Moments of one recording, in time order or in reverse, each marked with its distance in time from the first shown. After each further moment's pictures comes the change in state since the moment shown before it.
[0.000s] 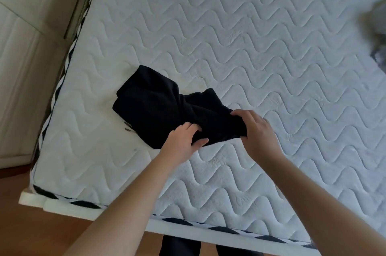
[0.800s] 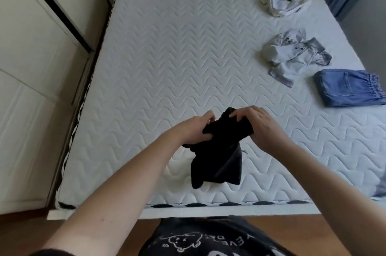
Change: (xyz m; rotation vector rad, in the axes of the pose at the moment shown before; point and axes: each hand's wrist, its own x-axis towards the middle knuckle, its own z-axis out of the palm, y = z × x) left_hand -0.092 0.294 -0.087 0.159 -0.291 0.296; right_hand -0.172 -0.012 -0.285 0.008 0.232 -0.247
